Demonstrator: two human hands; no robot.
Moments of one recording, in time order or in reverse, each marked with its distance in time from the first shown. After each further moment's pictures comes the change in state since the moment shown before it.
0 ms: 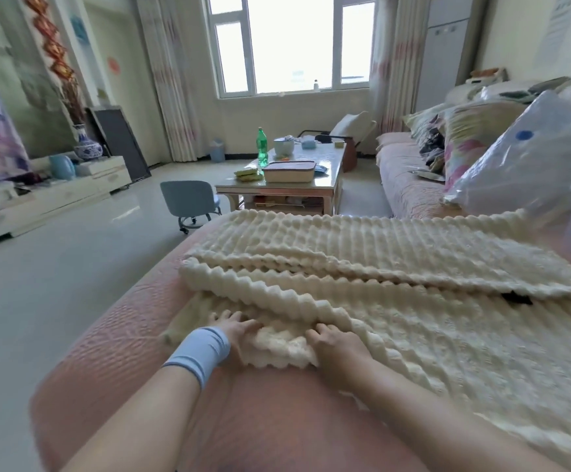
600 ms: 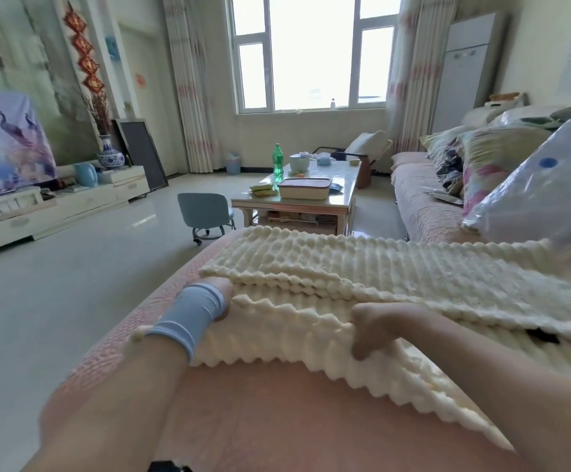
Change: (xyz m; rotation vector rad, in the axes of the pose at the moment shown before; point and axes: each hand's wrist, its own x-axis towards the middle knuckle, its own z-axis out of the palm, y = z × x) left_hand -0.014 -0.045 -0.101 -0.033 0.091 -0.364; right_hand 0.022 0.046 -0.120 0.137 -0.354 0.086
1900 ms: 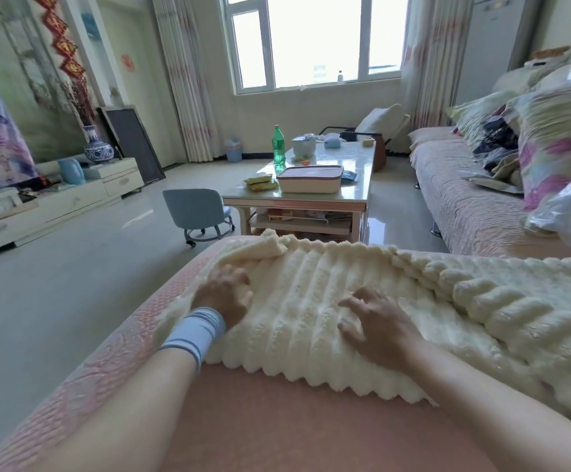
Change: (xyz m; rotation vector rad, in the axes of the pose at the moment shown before) left_hand 0.255 0.042 0.012 -0.365 0.453 0.154; right_hand 0.262 0.083 -0.021 0.057 0.667 -0.200
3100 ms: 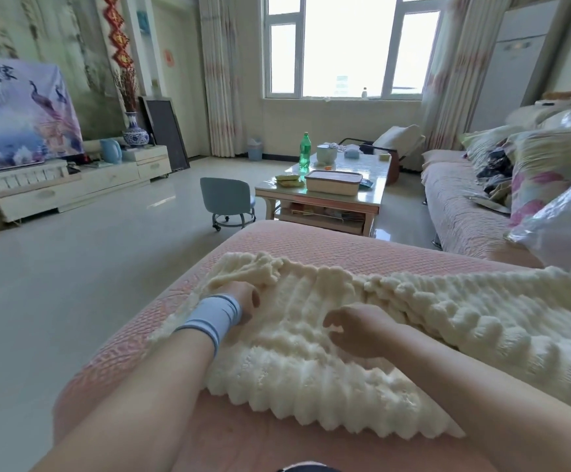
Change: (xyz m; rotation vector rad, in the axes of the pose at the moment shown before) left_hand -0.191 -0.027 -0.087 0.053 -0.396 -0.118; right_hand -0.128 -0.173 -0.071 -0.116 -0.398 -0.010
